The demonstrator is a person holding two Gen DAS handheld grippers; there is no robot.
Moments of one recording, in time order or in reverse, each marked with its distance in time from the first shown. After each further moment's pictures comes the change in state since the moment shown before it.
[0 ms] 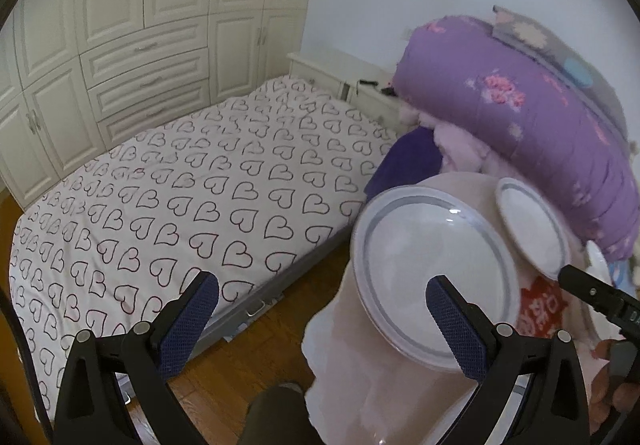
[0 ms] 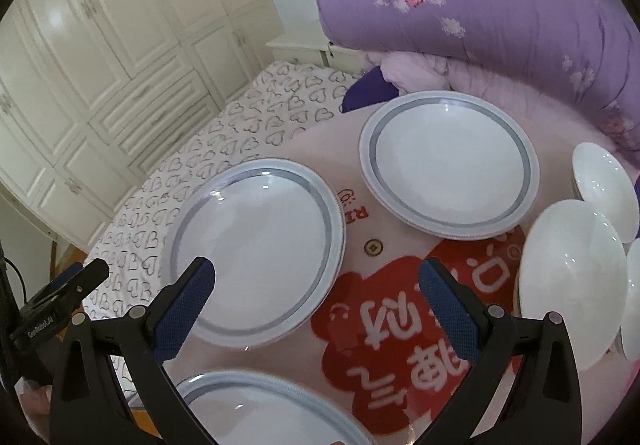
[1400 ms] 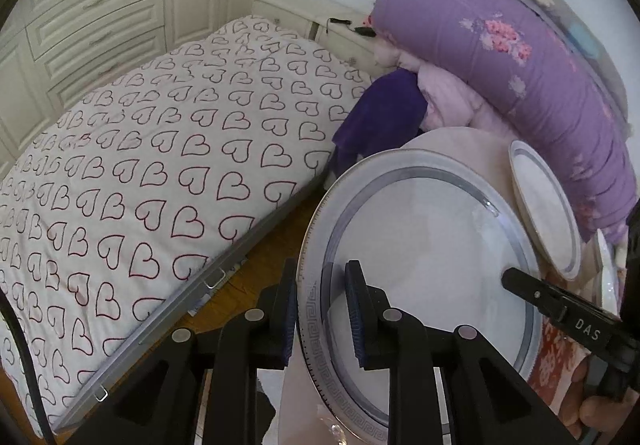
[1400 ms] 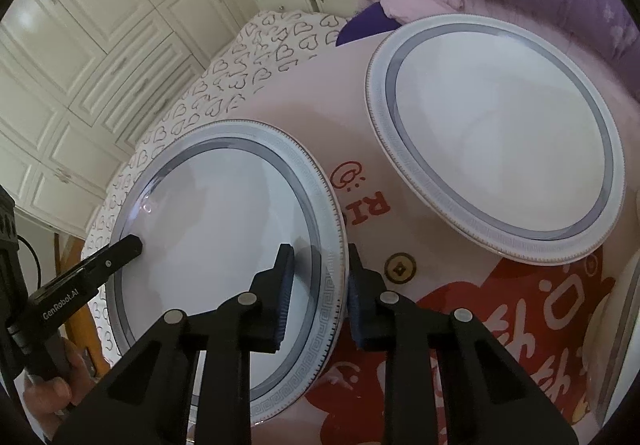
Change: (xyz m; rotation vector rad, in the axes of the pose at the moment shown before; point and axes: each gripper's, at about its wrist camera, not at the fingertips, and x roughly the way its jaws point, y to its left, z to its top) left arm 0.166 0.008 0.062 0.029 0.205 -0.132; right arm 0.087 -0.007 0.012 0.058 0.172 0.016
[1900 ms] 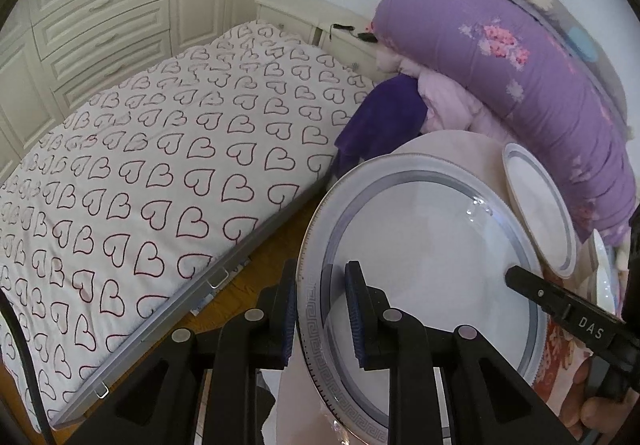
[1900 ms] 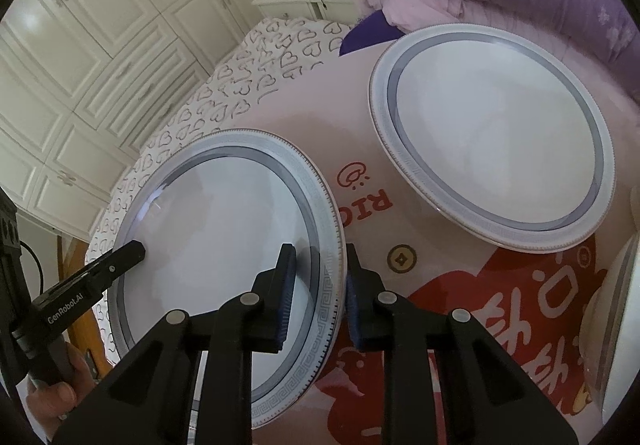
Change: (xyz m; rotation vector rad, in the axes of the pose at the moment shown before) left arm -0.025 -0.019 -0.019 -0.010 -0.025 0.015; right arm -0.014 0.002 -0.004 -0.006 -0.026 0.013
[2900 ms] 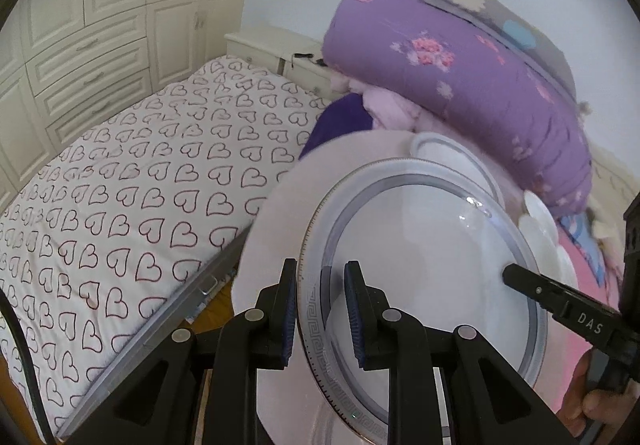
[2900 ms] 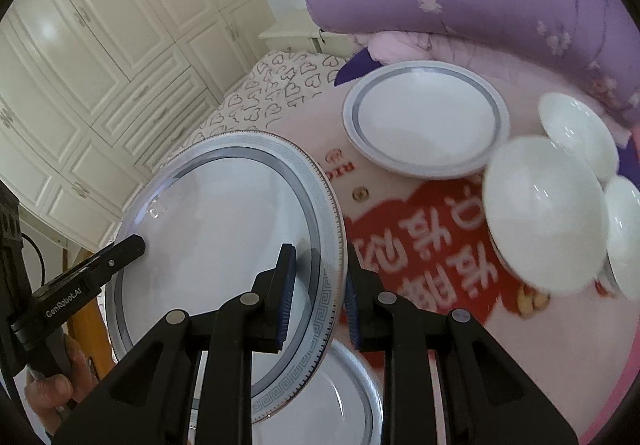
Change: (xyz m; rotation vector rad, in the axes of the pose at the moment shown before) left arm -0.156 -0.035 -0.108 0.091 -0.092 -0.059; right arm -0.121 -0.009 -0.075 0.012 -0.117 0.007
